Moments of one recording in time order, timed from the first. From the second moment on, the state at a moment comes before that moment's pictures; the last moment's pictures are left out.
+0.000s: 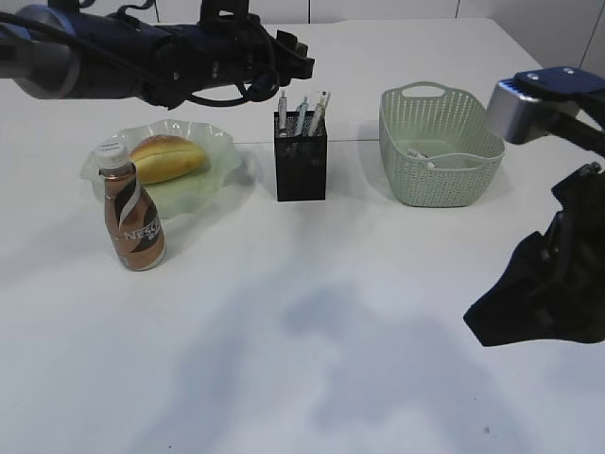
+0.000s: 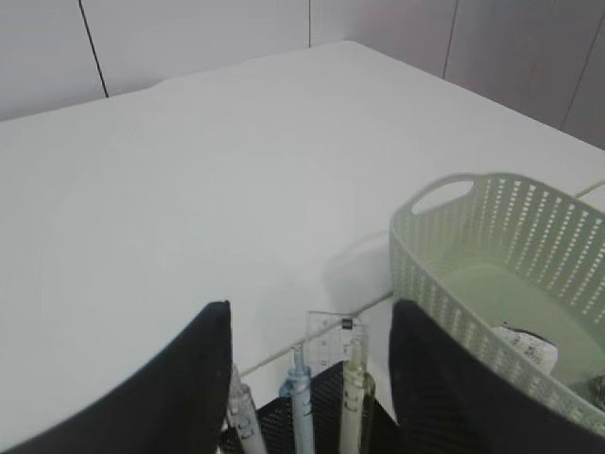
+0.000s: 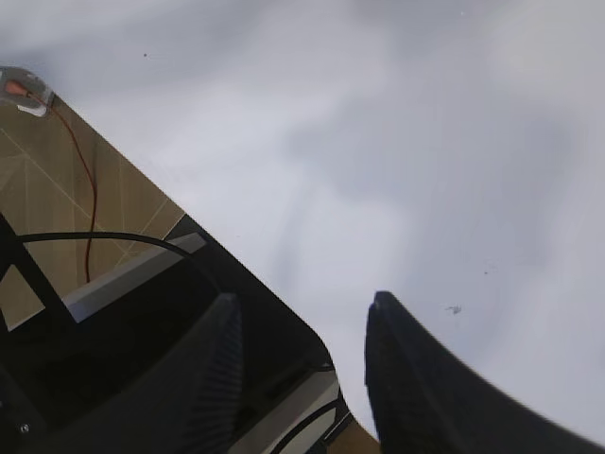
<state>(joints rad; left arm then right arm) -0.46 2.14 -1.66 0.16 -0.16 -0.16 0.38 1.19 -0.93 0.40 1.07 -0.41</state>
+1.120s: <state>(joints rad) -0.46 1.65 -1.66 0.44 0.51 -0.16 0.38 0.96 -1.05 0.35 1.16 -0.42</state>
